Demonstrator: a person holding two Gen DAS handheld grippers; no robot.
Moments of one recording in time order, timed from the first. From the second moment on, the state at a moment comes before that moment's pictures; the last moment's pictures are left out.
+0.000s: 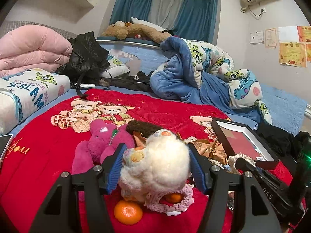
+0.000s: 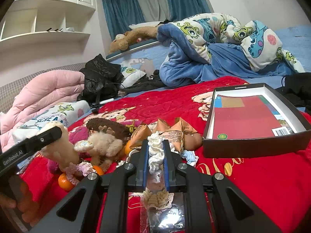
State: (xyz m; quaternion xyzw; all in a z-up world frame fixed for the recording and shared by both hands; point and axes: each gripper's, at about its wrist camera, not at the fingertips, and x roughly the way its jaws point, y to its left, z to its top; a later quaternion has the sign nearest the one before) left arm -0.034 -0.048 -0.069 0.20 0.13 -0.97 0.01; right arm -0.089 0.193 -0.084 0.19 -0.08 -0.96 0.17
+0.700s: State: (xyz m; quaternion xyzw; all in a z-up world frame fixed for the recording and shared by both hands) left arm -0.042 -0.011 -0.031 0.18 0.10 -0.98 -0.03; right arm -0.090 0.213 -0.076 0.19 -0.14 -0.96 0.17
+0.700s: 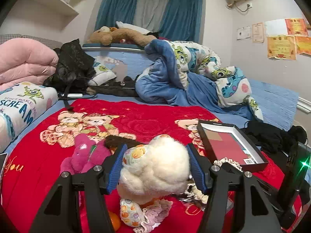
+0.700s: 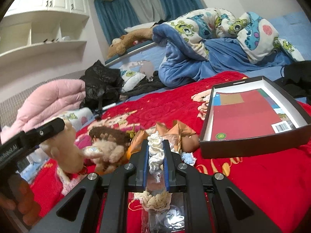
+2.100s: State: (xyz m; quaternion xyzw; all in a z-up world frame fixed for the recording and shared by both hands) left arm -0.062 0.151 0.052 0.19 0.04 -0.97 -0.17; right arm -0.067 0.312 -0.028 0.17 -0.11 -0.97 0.09
